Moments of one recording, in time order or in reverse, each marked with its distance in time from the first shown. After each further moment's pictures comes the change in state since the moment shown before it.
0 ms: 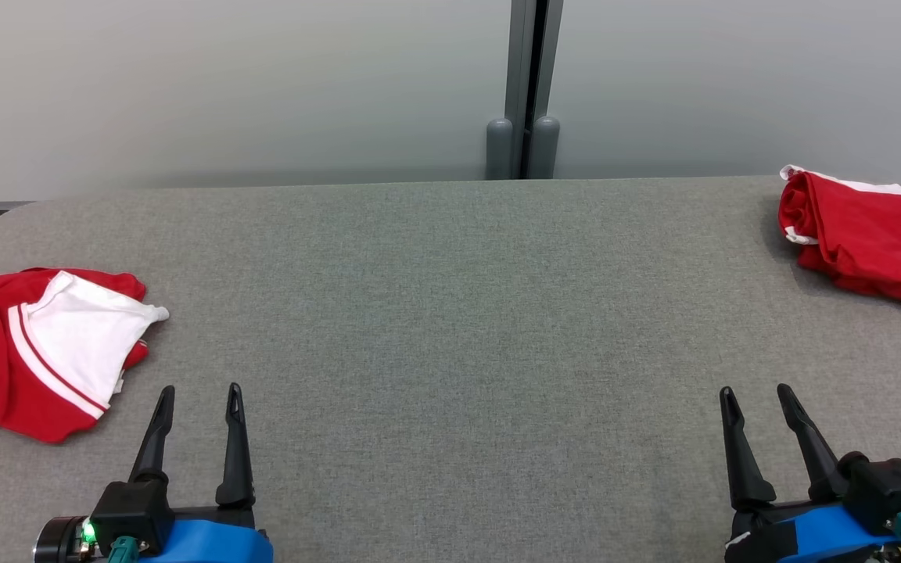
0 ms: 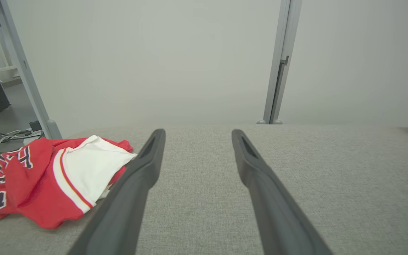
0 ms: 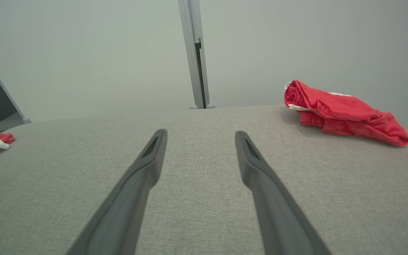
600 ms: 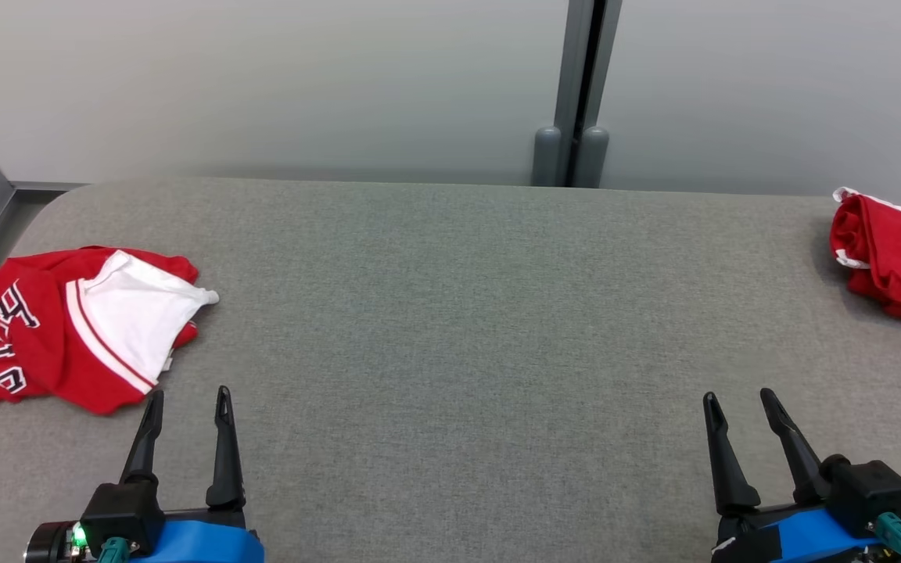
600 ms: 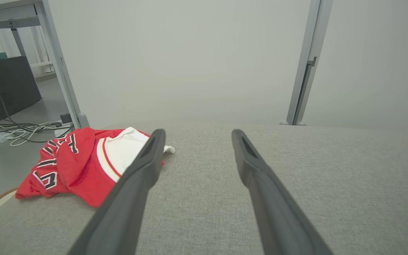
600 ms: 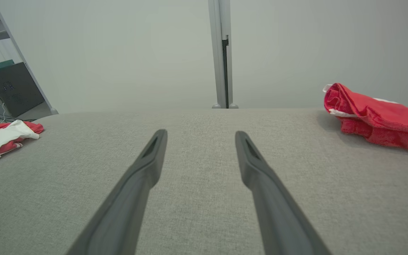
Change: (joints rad) left arm -0.001 -0.001 0.023 0.015 0.002 -0.002 0.000; right arm 0.004 0.009 0.023 0.002 -0.014 0.000 0.002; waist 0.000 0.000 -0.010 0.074
